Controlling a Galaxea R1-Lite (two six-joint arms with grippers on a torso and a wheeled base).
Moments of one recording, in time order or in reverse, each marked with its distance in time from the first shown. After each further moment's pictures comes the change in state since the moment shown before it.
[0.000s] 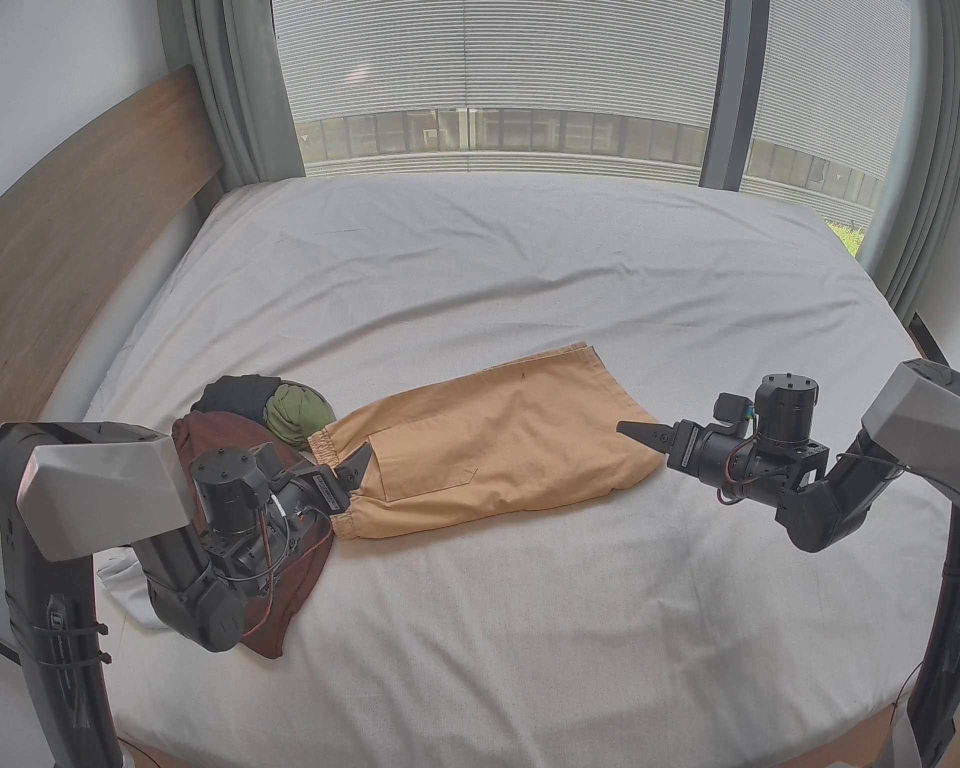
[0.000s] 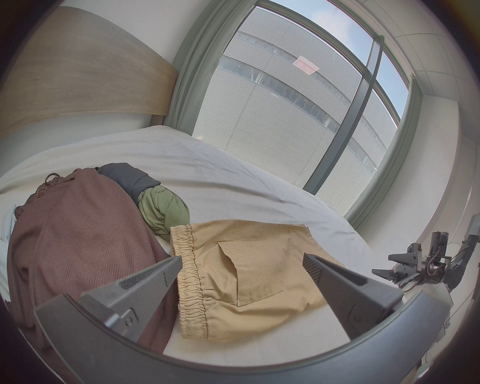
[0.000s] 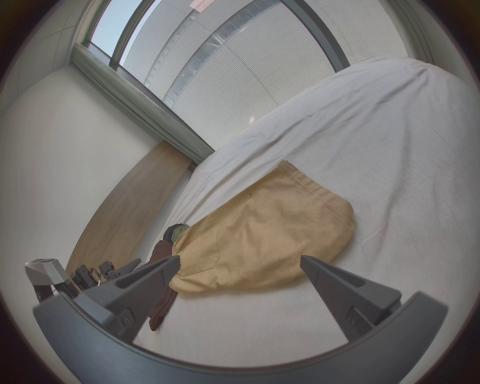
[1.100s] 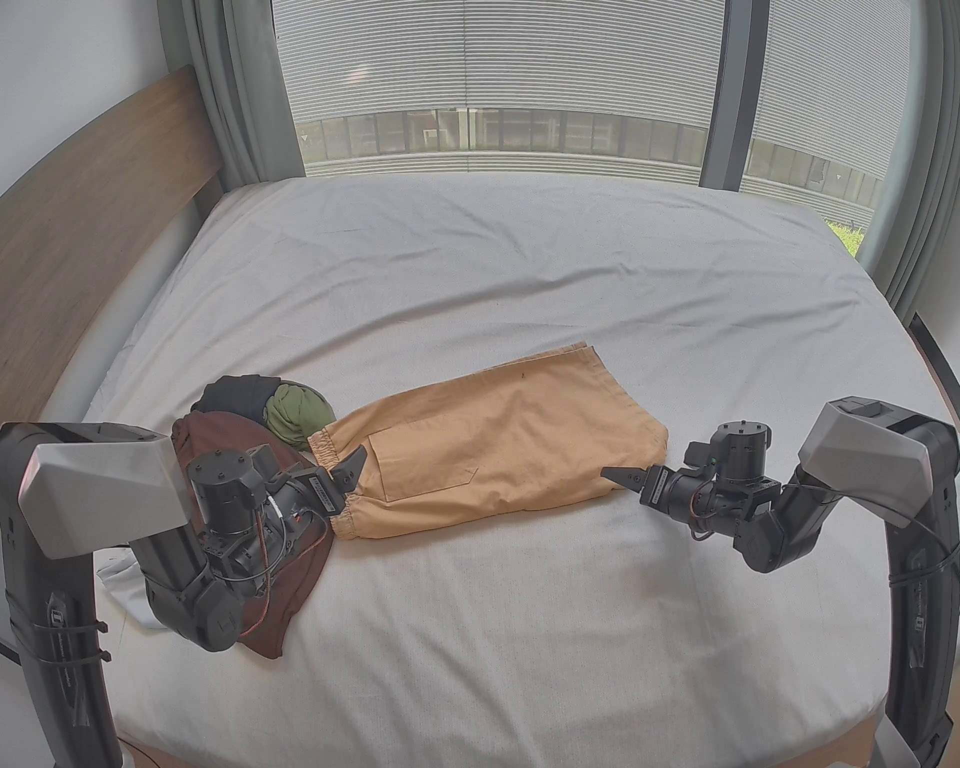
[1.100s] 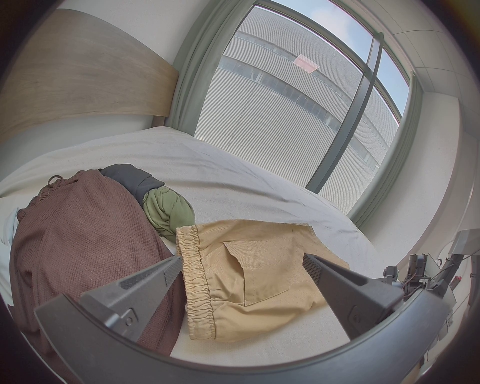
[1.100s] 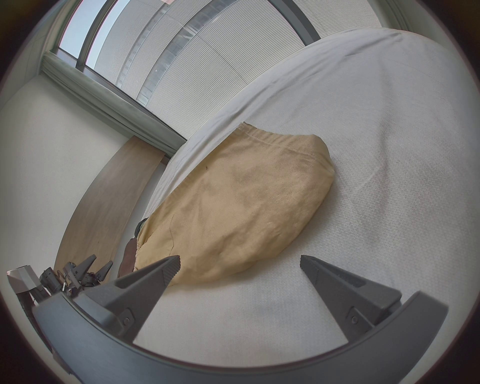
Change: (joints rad) left arm 0.013 0.006 0.006 -0.003 0.000 0.016; right arm -0.005 0.265 -0.136 -0.001 -0.043 0.055
